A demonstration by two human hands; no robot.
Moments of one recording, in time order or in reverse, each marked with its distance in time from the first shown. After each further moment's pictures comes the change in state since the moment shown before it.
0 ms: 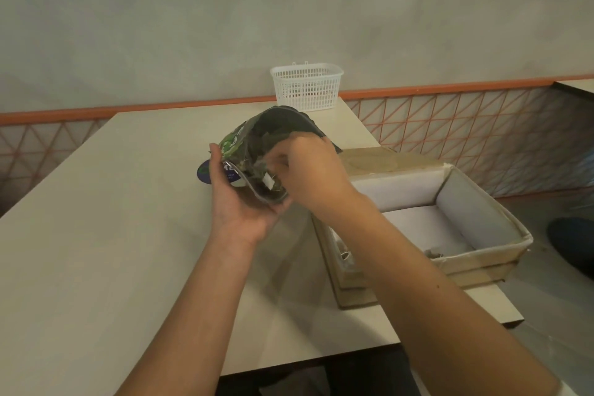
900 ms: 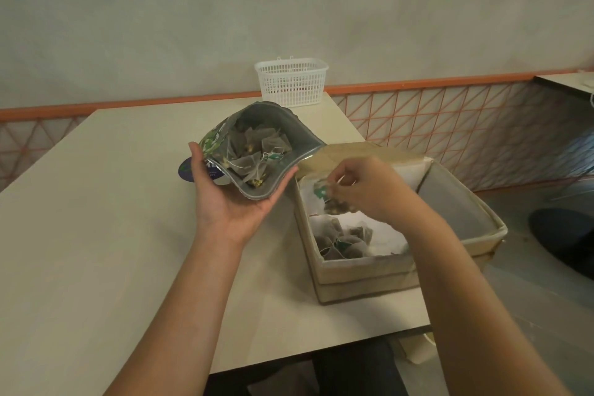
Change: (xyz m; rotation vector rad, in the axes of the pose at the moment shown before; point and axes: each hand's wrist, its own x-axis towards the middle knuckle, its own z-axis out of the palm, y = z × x) left_hand 0.002 -0.011 0.000 -0.063 -0.084 -0.021; right_hand -0.055 0.075 -0.042 0.364 -0.254 0.467
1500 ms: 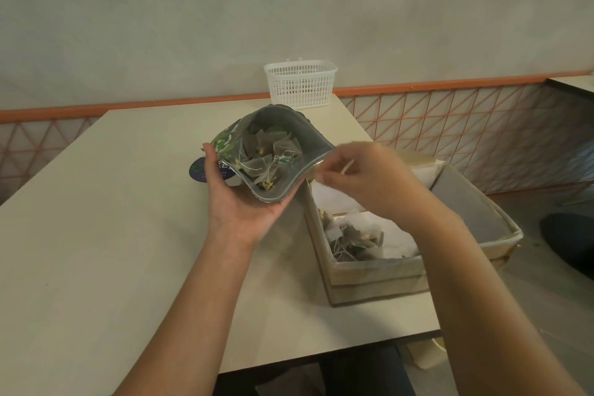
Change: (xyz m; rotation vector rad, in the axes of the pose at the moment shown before) left_hand 0.000 0.003 -0.001 0.023 -0.023 -0.025; right_hand -0.009 -0.028 -0.004 0.003 0.038 -0.241
